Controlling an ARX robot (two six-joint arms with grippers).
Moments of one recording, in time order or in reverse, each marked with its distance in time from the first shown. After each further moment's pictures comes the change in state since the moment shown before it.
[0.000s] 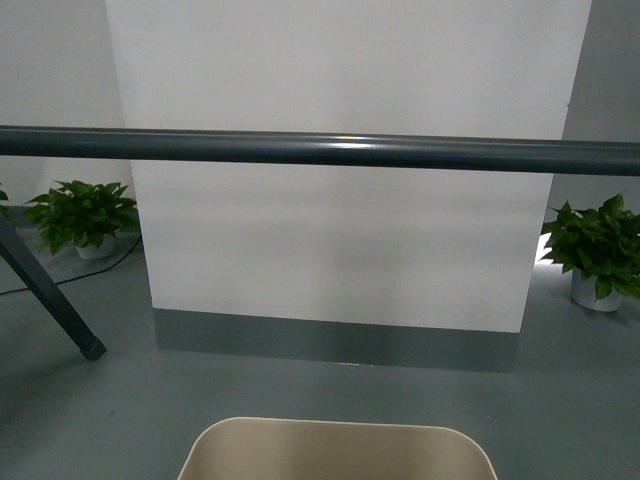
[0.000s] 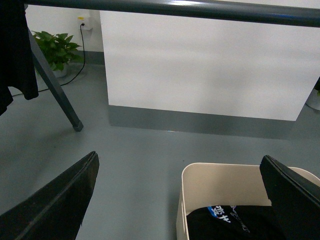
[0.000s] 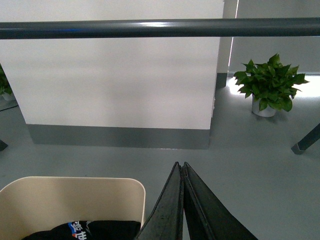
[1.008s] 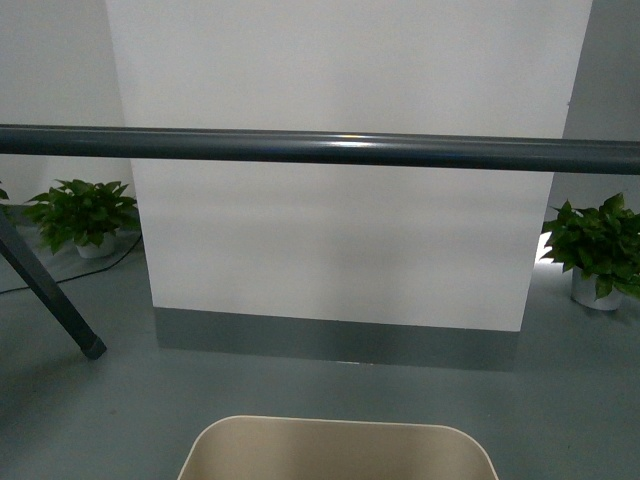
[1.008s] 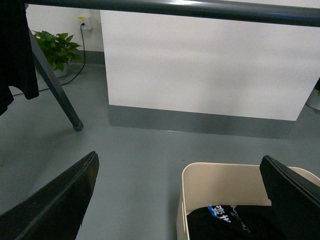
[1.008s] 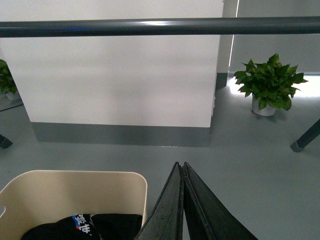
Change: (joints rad) left arm 0.000 0.000 0.000 0.000 0.000 0.000; right arm 0.000 -0.370 0.001 -0.375 -0.002 0.000
